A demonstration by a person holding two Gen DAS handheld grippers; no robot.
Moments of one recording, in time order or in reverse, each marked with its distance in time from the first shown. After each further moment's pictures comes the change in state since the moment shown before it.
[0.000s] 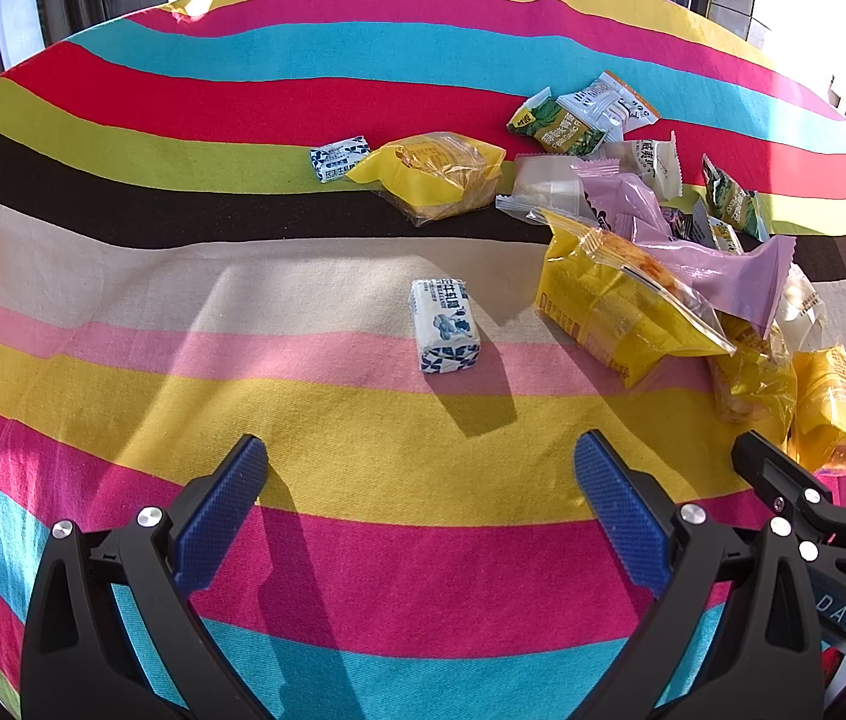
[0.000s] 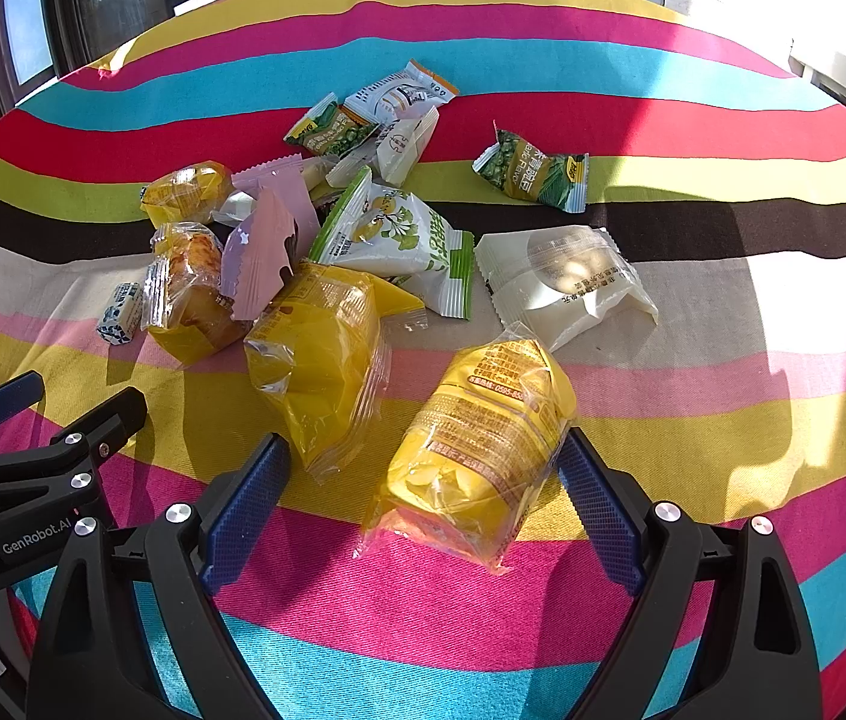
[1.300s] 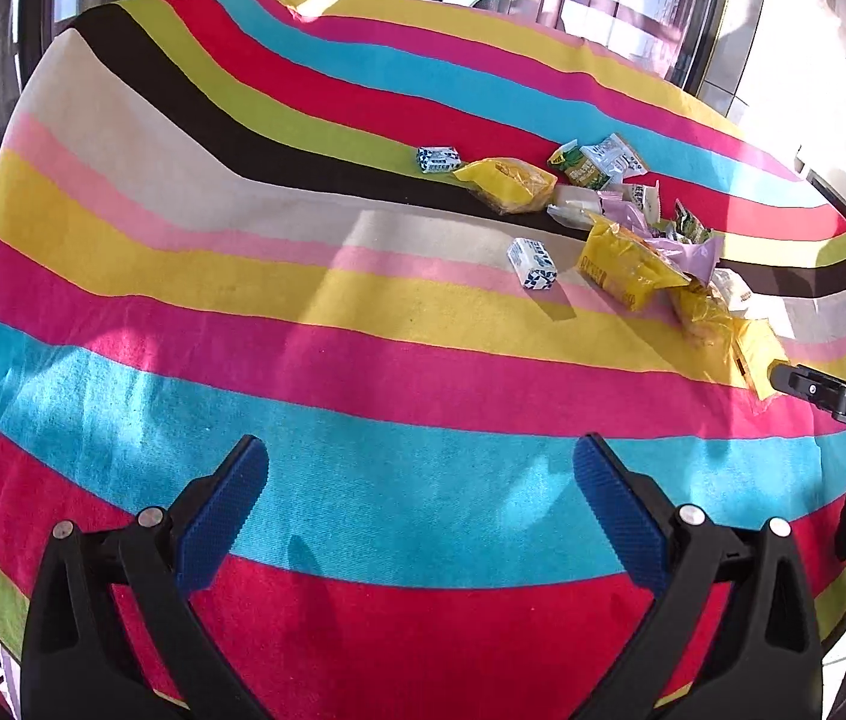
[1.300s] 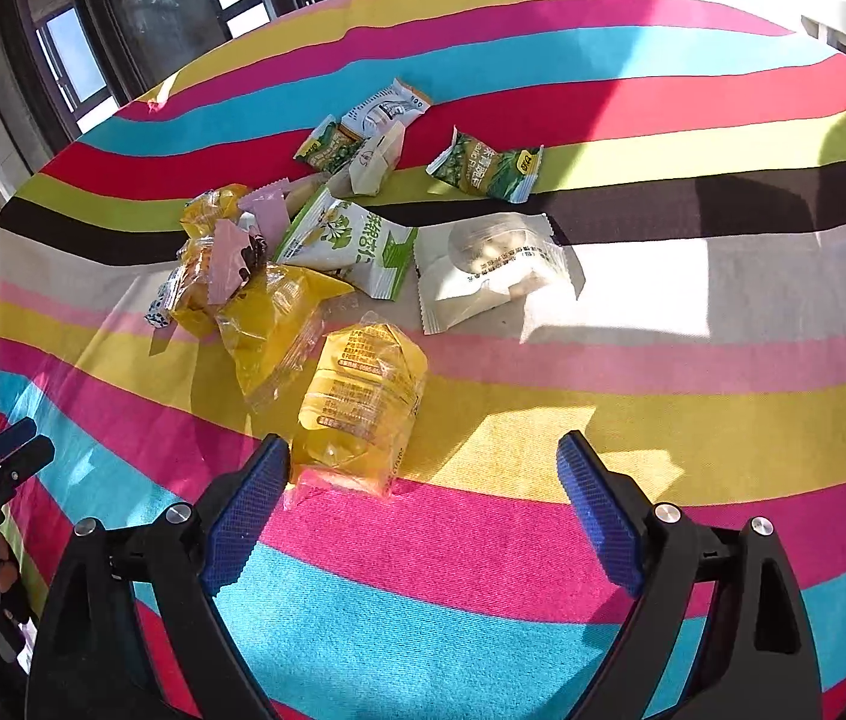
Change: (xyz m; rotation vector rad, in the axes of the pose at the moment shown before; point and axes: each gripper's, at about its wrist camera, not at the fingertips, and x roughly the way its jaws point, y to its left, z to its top) left arm -0.077 0.080 -0.072 -0.125 -0.089 -0.109; right arm -0.024 -0.069 -0.009 -0.036 0.018 0.217
